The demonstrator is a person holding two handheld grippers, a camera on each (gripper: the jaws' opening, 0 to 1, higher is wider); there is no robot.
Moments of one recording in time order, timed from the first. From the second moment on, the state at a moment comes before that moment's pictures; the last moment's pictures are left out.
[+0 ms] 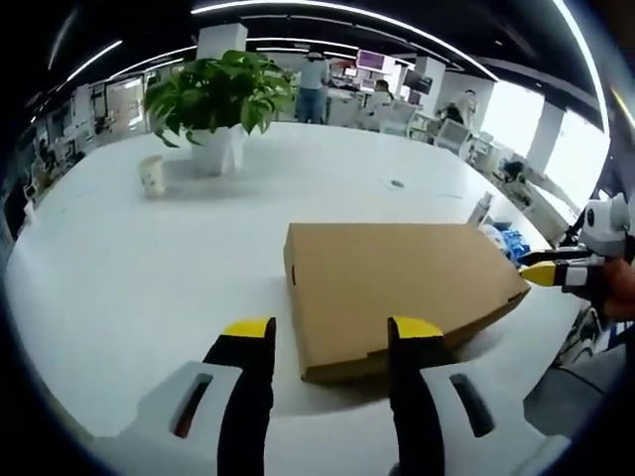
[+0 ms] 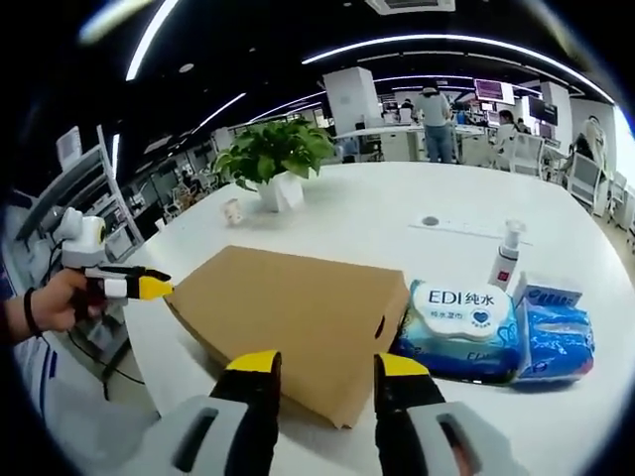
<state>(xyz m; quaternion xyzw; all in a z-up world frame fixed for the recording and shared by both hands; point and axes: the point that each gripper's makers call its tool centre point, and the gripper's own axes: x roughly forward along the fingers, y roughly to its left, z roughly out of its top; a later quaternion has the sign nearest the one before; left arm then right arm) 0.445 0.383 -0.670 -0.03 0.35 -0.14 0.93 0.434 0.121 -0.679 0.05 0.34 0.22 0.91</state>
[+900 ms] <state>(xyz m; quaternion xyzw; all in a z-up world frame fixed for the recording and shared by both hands) 0.436 0.374 -0.701 -0.06 0.39 -0.15 0.91 0.424 0.126 -0.709 0.07 0.37 0.21 0.90</state>
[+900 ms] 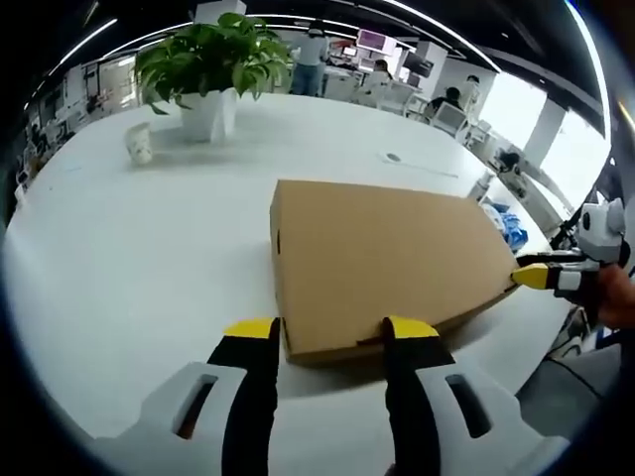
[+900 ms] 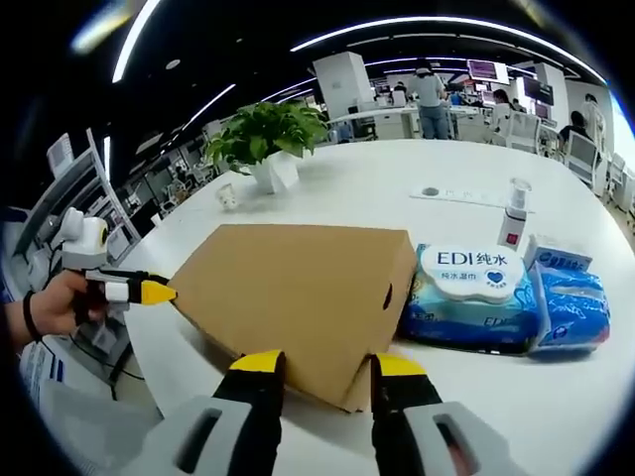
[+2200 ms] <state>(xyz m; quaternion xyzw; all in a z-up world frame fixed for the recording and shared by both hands) 0.534 0.371 -0.703 -0.07 0.38 -0.15 0.91 0.519 0.123 -0.708 0.08 0.38 0.19 0.90</state>
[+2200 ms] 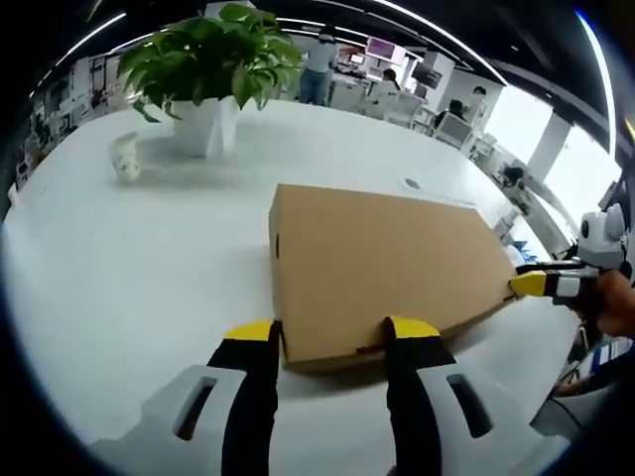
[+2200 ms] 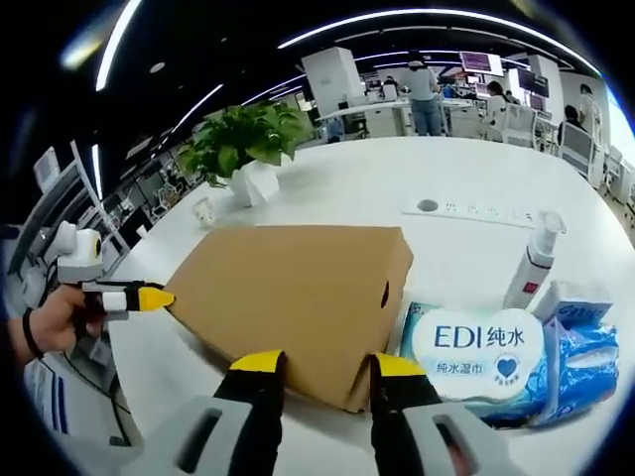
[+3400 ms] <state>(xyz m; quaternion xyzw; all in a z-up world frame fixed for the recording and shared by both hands) 0.497 0.373 -0.685 -0.05 0.36 -0.16 0.92 0.445 0.027 -0.686 0.09 0.35 0.14 0.92</state>
